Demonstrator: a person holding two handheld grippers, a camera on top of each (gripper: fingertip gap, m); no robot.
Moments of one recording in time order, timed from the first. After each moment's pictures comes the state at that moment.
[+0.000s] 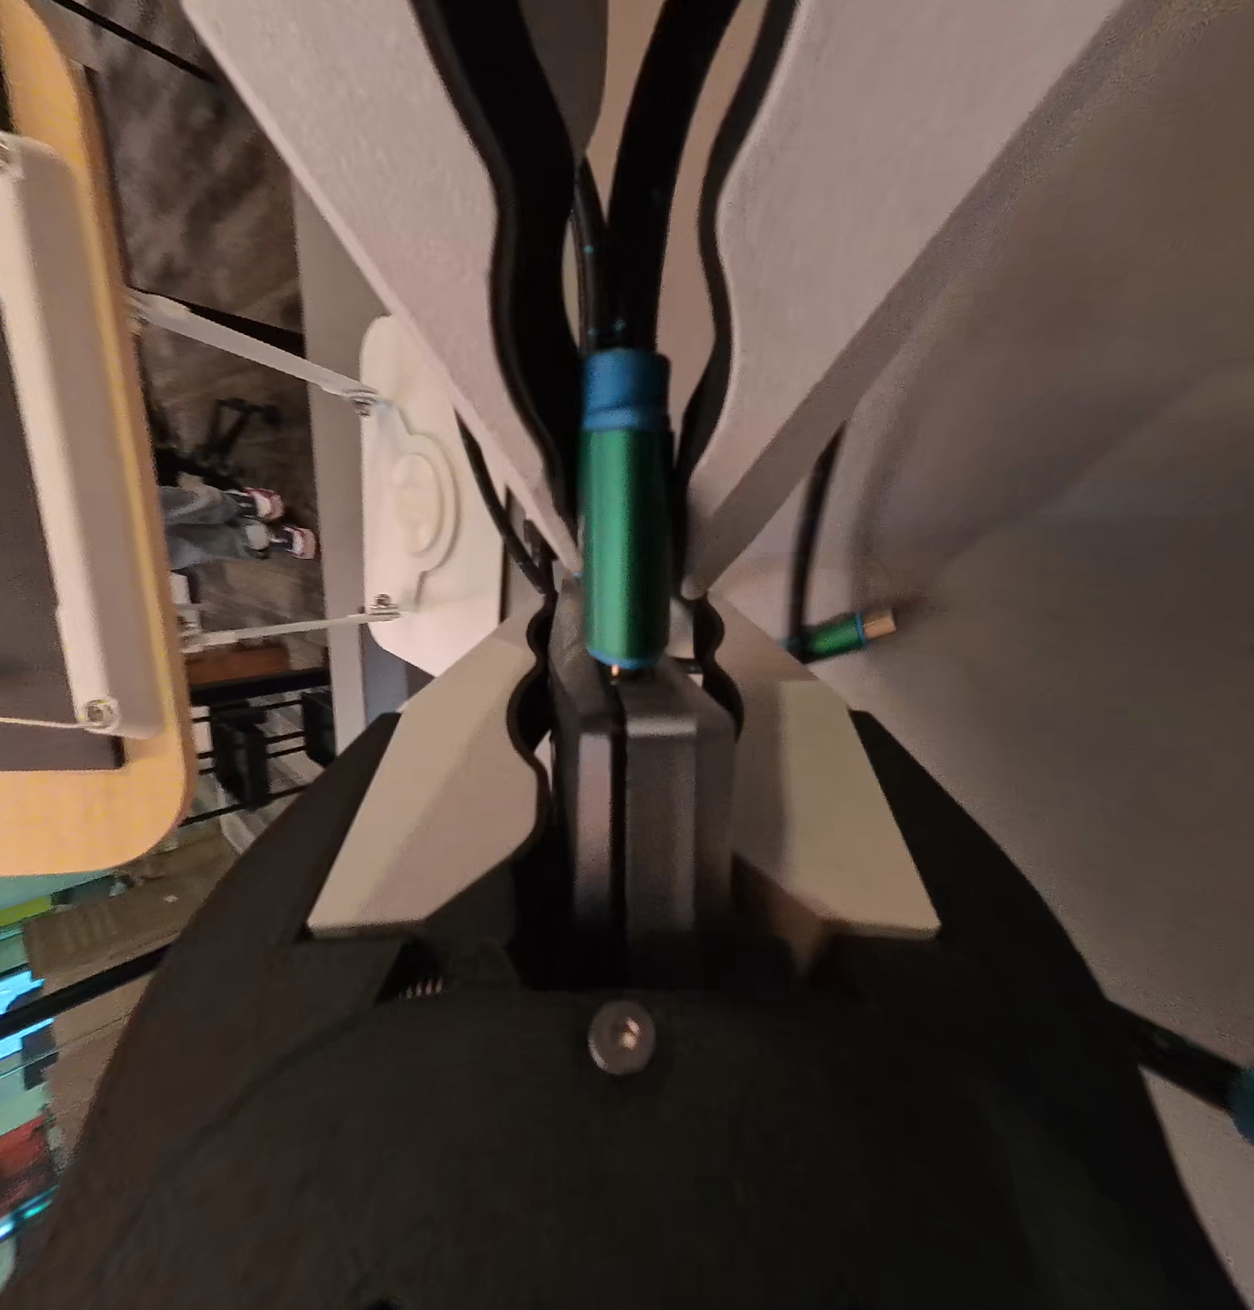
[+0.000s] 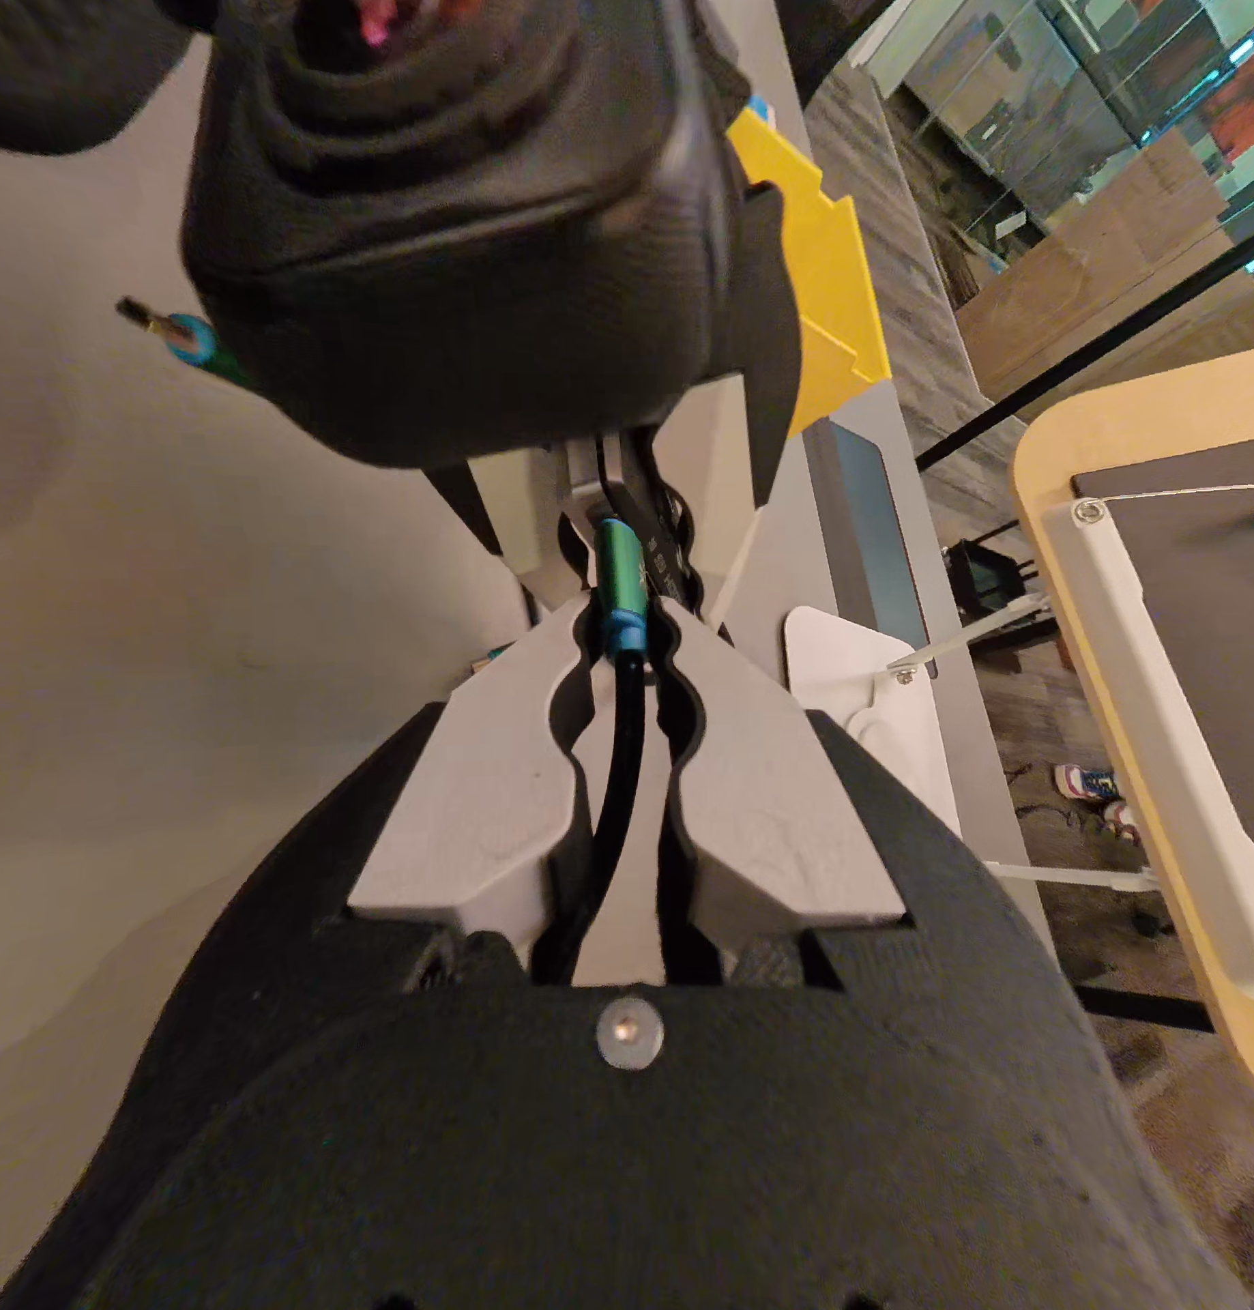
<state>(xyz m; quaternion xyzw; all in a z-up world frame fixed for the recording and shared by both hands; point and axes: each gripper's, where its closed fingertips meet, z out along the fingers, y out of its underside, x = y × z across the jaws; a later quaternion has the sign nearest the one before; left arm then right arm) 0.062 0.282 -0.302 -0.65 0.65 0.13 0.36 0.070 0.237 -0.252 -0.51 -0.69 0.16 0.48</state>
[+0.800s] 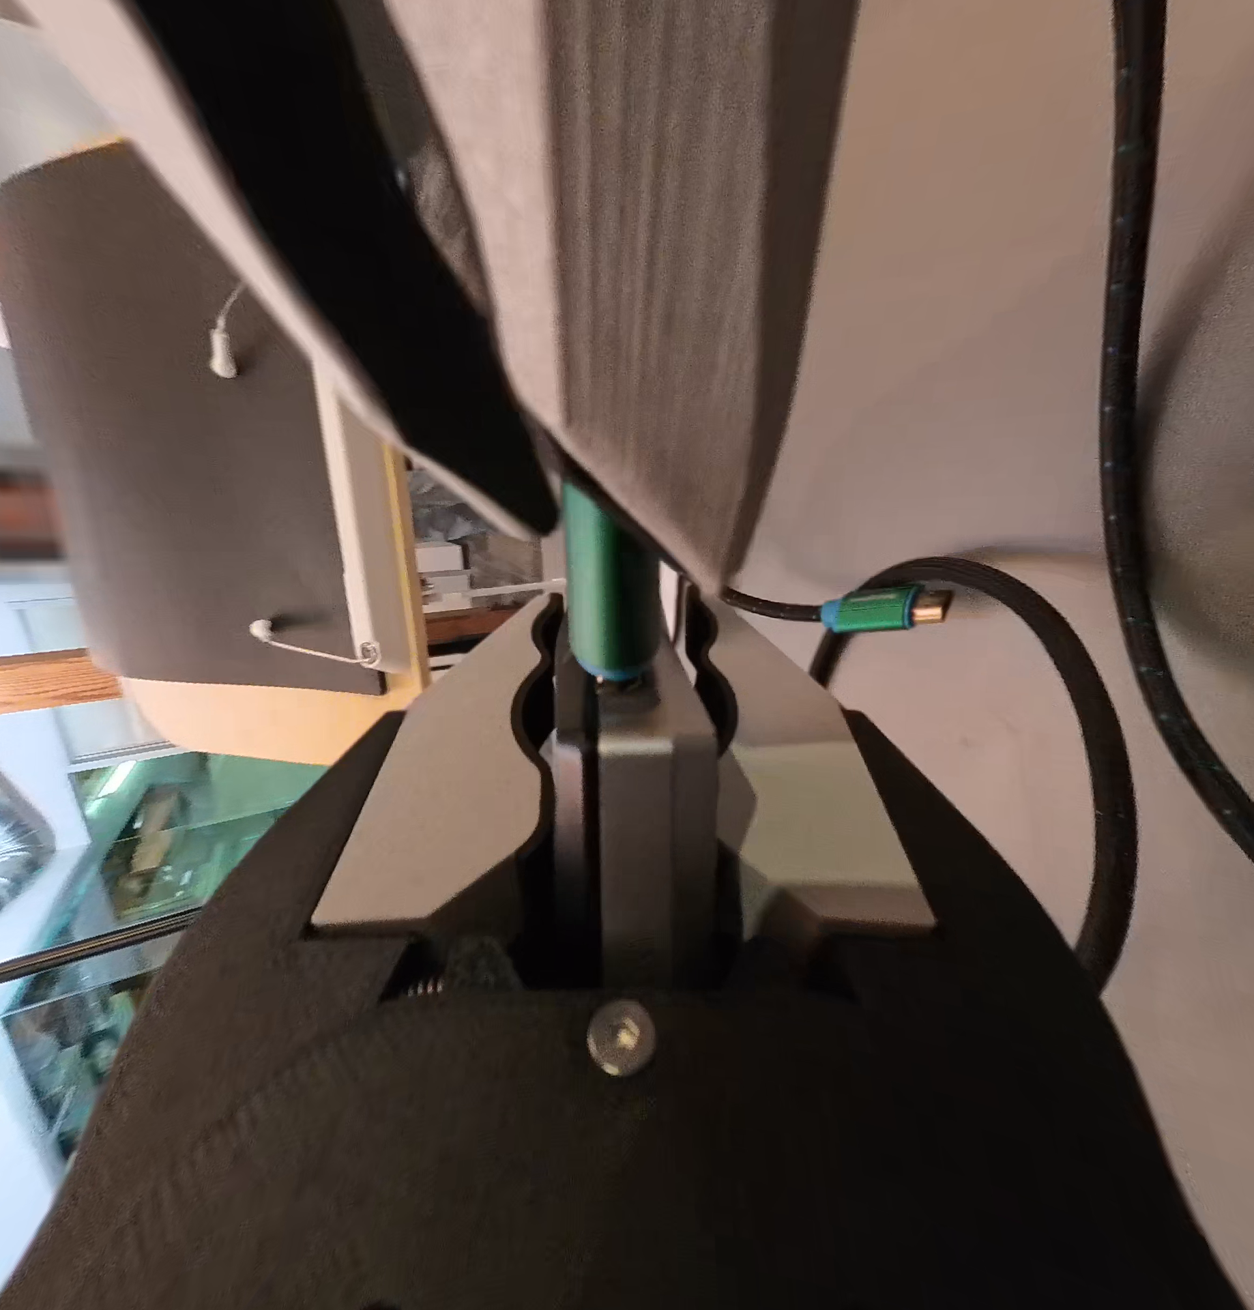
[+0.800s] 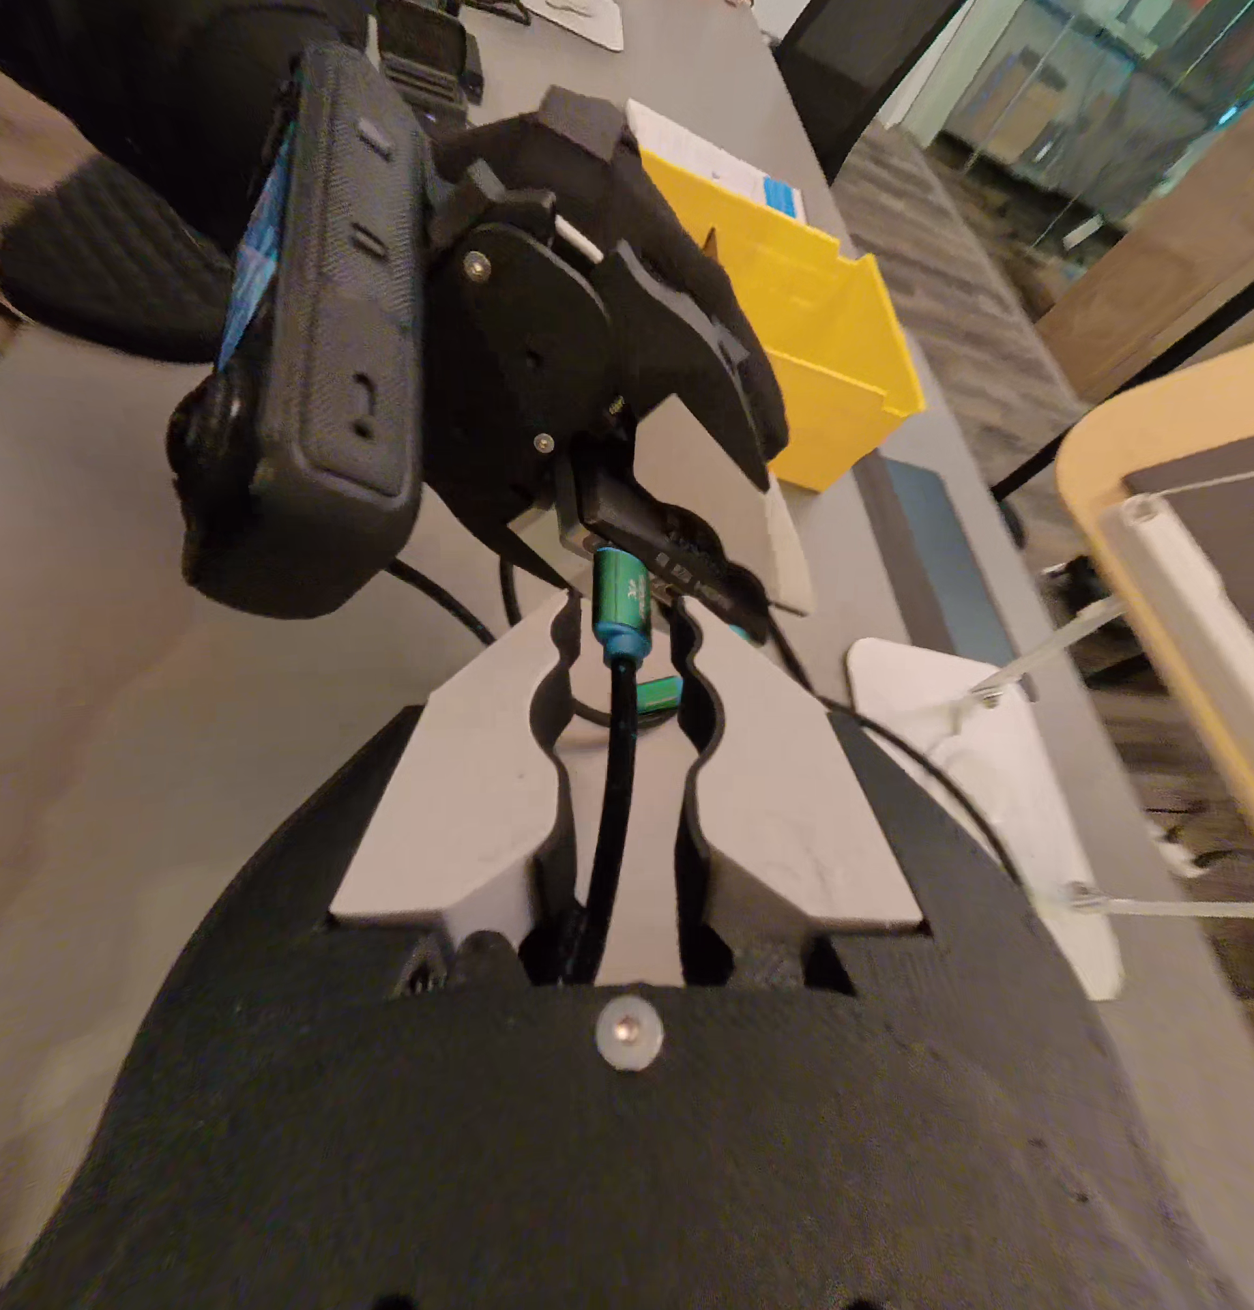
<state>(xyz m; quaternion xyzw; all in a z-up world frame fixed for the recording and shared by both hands) 0.050 0.300 -0.271 -0.57 0.63 0.29 0.43 0.071 0.224 -0.232 -0.54 -0.66 0.27 0.45</state>
